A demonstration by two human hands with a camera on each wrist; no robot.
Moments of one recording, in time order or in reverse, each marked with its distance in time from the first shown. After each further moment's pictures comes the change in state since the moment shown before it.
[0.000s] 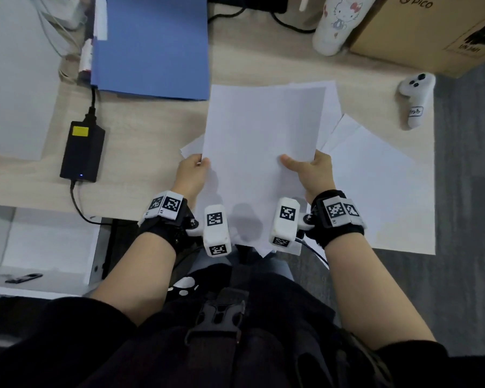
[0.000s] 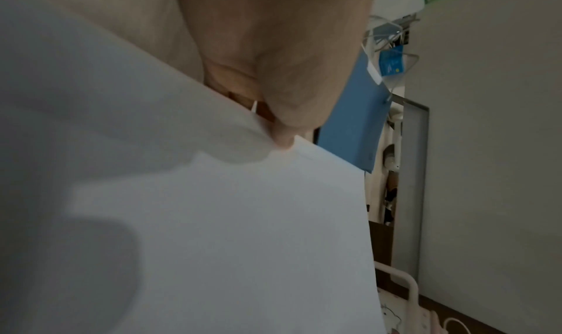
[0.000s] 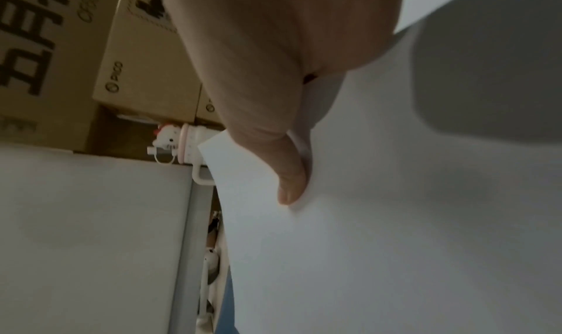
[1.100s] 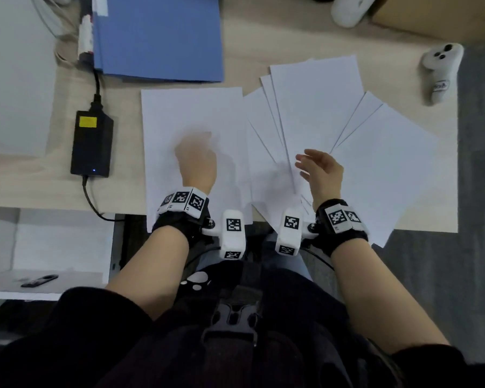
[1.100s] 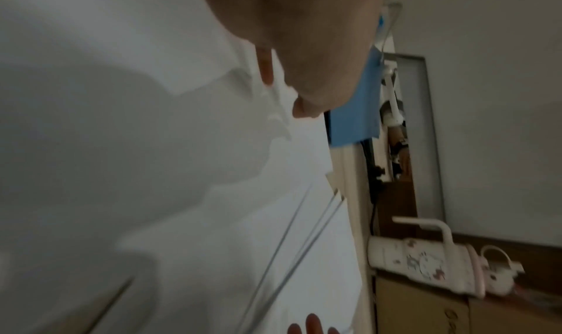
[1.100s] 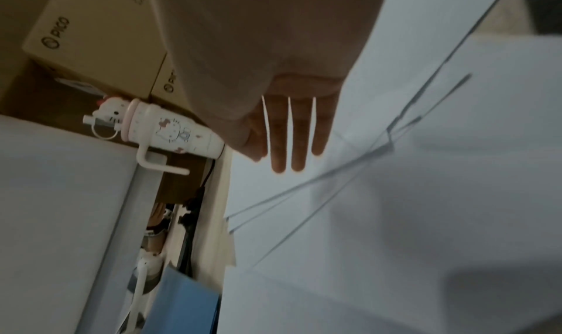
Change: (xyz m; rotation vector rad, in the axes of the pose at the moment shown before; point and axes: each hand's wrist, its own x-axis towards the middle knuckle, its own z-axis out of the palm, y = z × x) left_hand 0.021 -0.024 -0.030 0.302 0.181 0.280; right_hand -0.011 0.051 0.034 0.031 0.241 0.007
